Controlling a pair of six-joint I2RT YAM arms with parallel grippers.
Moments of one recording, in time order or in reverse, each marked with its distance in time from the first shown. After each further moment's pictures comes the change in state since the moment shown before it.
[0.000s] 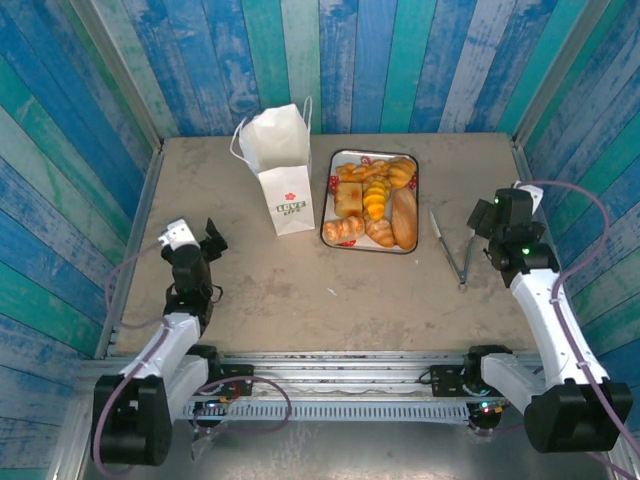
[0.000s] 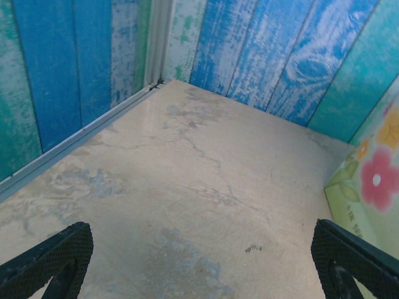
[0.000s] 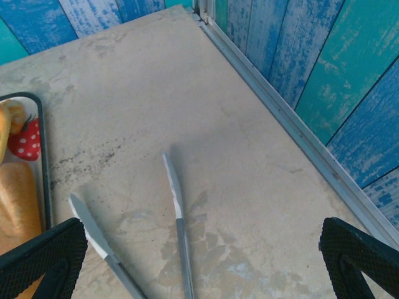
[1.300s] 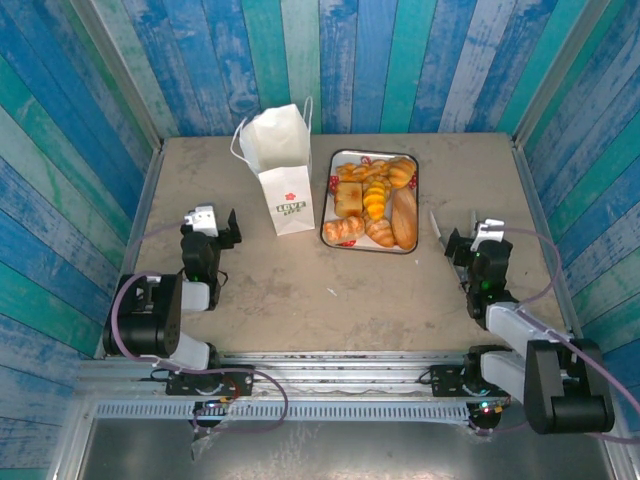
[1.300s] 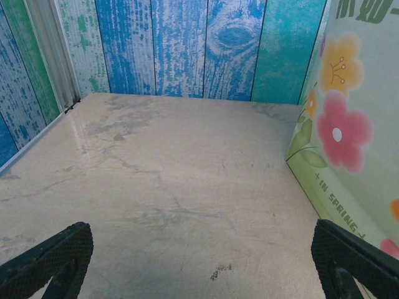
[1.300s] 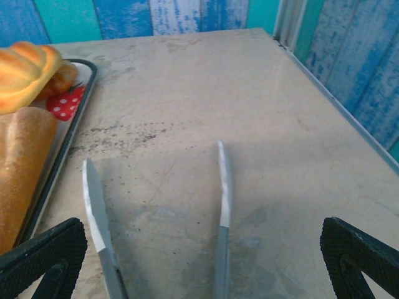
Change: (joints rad) left arm 0.034 0.557 0.061 0.549 0.265 0.218; right arm -0.002 0.113 -0.631 1.066 -0.205 -0.278
